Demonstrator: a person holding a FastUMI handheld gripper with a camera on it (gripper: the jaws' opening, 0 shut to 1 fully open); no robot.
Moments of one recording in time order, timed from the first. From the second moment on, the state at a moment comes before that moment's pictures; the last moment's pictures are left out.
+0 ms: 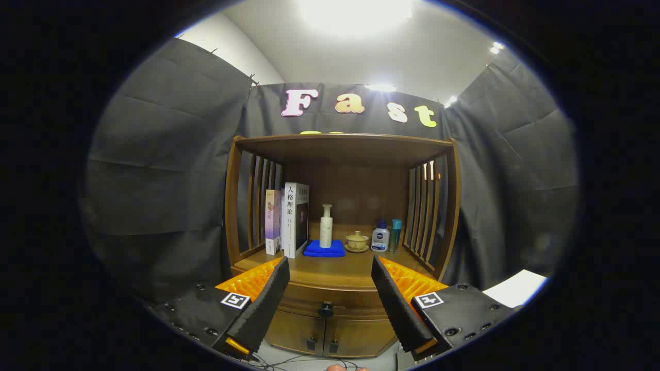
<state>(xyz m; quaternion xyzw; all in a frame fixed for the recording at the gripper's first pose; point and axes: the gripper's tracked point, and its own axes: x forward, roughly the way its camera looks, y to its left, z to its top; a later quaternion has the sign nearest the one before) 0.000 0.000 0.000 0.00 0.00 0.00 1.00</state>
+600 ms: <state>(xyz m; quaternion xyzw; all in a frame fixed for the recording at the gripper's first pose) 0.020 0.026 -0.010 -0.02 0.00 0.02 1.00</state>
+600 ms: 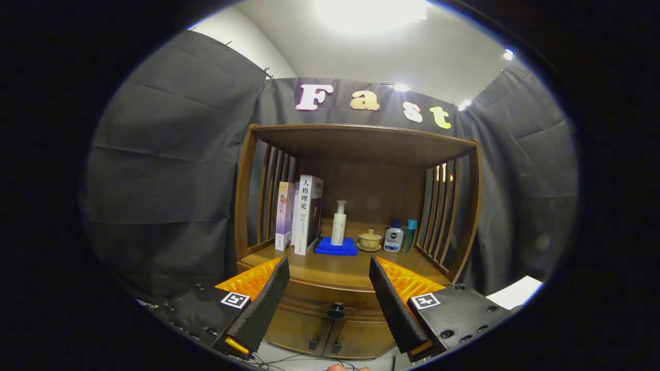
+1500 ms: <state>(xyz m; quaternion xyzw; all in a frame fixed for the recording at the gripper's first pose) 0.057 0.002 -0.062 0.01 0.03 0.00 1.00</state>
